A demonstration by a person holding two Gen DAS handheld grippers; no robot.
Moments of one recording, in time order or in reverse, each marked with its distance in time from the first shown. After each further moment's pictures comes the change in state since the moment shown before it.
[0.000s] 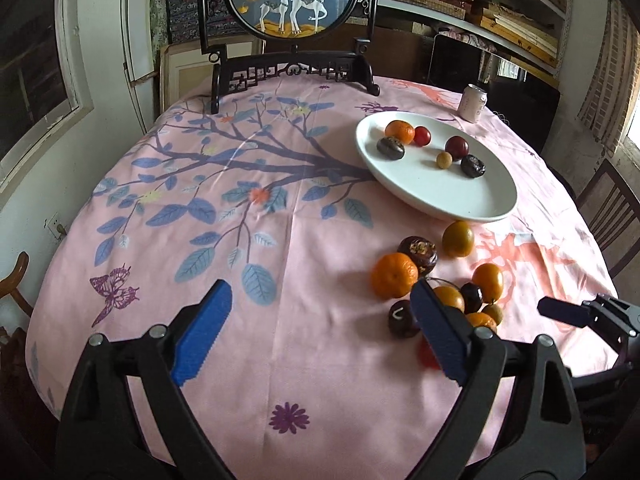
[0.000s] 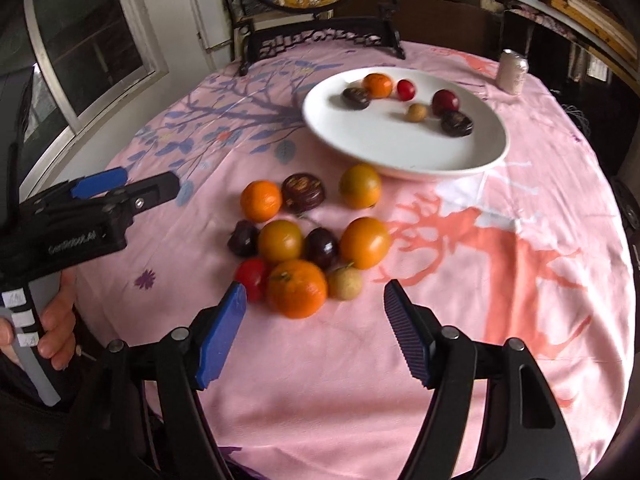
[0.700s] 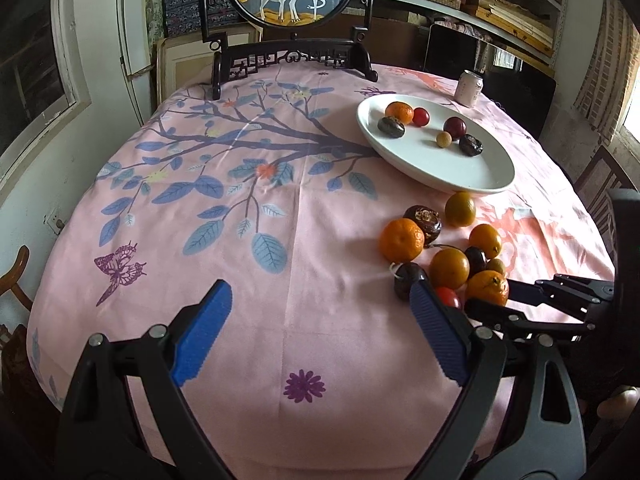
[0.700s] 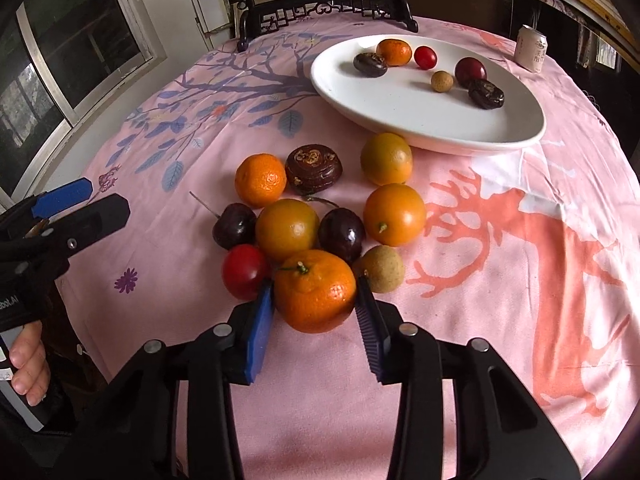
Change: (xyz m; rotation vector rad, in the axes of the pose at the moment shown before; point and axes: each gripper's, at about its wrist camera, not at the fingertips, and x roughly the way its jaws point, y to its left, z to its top) left arm -0.006 0.007 -0.020 0.029 0.037 -0.022; right arm 0.037 -0.002 0.001 0.030 0.047 -0.012
